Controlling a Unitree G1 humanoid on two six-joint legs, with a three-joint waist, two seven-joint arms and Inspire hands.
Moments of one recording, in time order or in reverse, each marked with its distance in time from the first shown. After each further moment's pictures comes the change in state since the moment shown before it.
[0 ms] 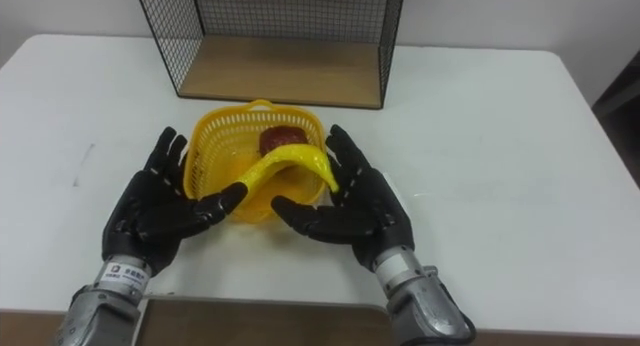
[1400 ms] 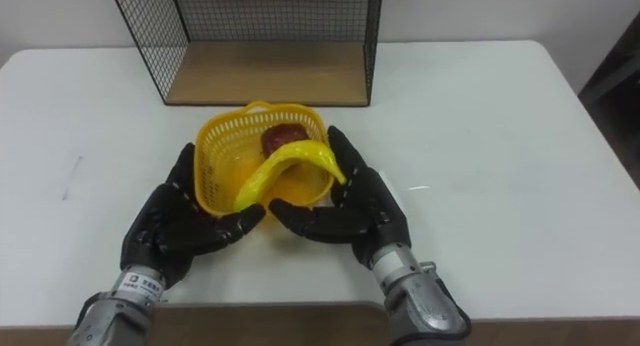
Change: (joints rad) left arm 0.001 0.009 -0.088 0.072 0.053 -0.007 0.005; right arm -0.024 0.019 0.012 0.026 -0.076 0.000 -0.017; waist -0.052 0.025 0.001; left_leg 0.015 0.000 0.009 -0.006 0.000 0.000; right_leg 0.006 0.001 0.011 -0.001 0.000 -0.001
